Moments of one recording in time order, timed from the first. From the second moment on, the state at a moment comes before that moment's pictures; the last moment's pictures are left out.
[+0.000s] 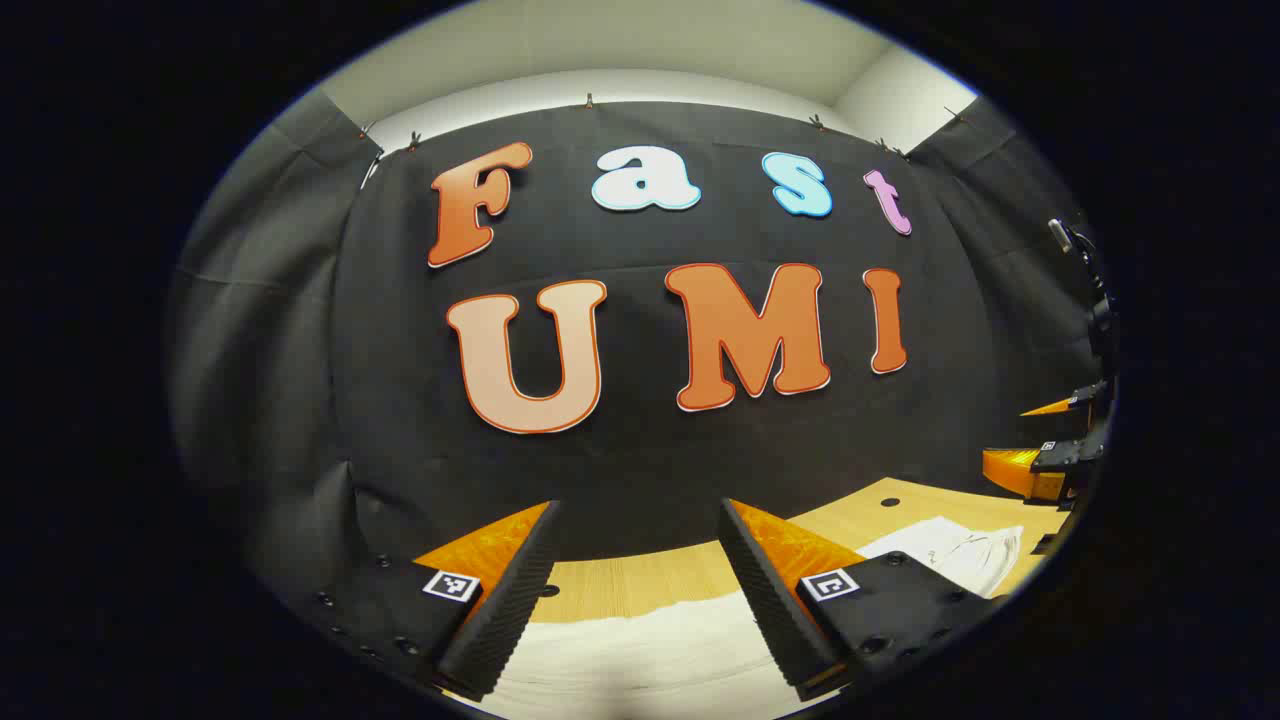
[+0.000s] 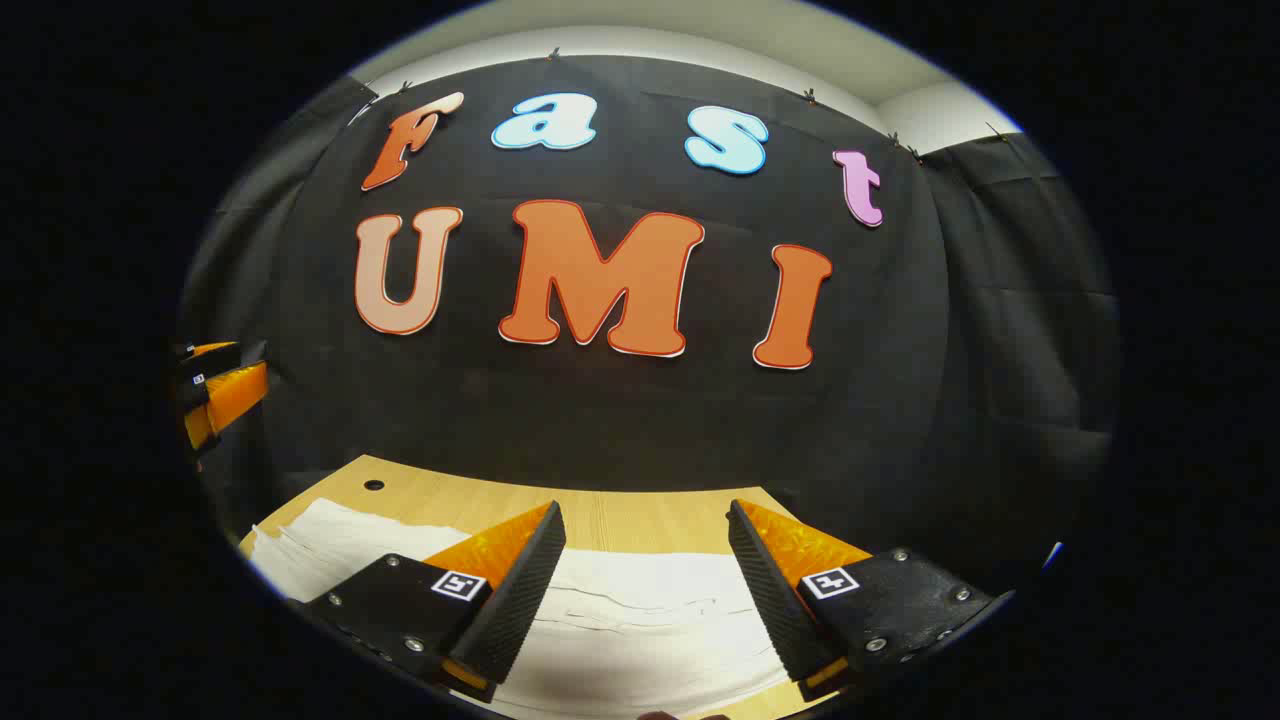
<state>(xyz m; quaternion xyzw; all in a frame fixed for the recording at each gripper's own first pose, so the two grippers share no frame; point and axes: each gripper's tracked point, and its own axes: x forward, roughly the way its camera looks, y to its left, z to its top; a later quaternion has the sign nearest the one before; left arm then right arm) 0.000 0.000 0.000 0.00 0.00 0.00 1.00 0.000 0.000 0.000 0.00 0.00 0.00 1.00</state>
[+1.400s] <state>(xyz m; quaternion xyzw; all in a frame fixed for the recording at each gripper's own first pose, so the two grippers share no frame) -0.067 0.097 -0.230 -0.11 0.35 0.14 0.92 0.049 -0.076 -0.133 0.05 0.24 -0.02 0.97</state>
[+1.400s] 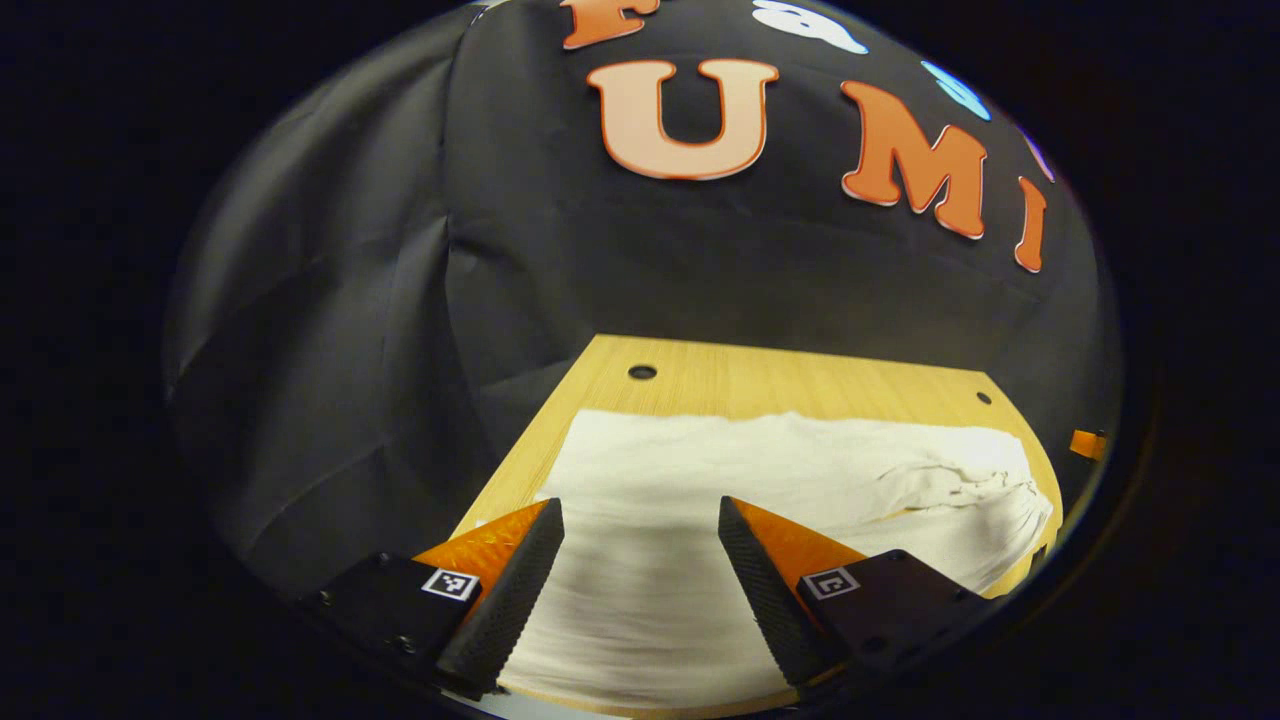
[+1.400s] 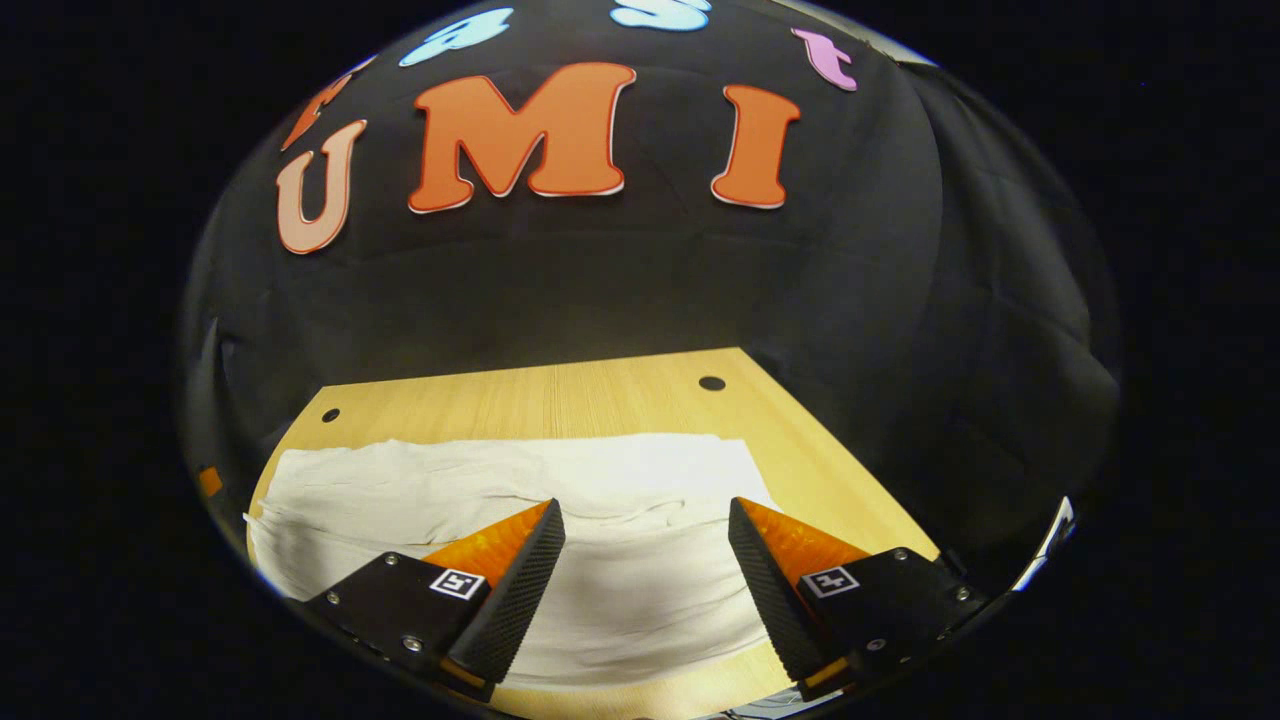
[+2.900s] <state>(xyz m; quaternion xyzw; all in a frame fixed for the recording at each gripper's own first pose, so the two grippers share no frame) -0.199 0.128 -0.399 -0.64 0.35 0.32 0.61 0.022 -0.161 -0.304 0.30 0.47 -0.13 0.82</state>
